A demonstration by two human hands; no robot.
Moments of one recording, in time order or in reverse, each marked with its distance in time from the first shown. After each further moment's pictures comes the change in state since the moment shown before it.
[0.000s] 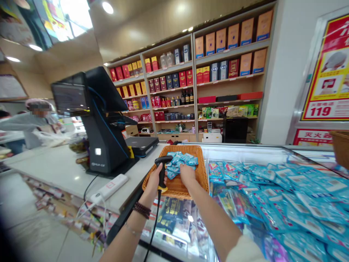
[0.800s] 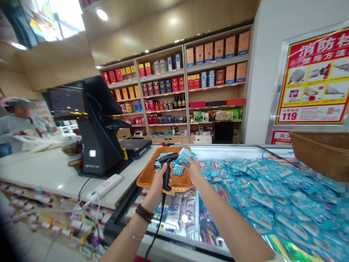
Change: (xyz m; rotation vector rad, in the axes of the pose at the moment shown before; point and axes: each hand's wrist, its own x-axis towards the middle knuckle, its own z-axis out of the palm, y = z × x) left_hand -0.073 0.011 0.058 -0.031 -0.222 0.032; right_hand -0.039 0.022 -0.069 1.580 0.335 0.099
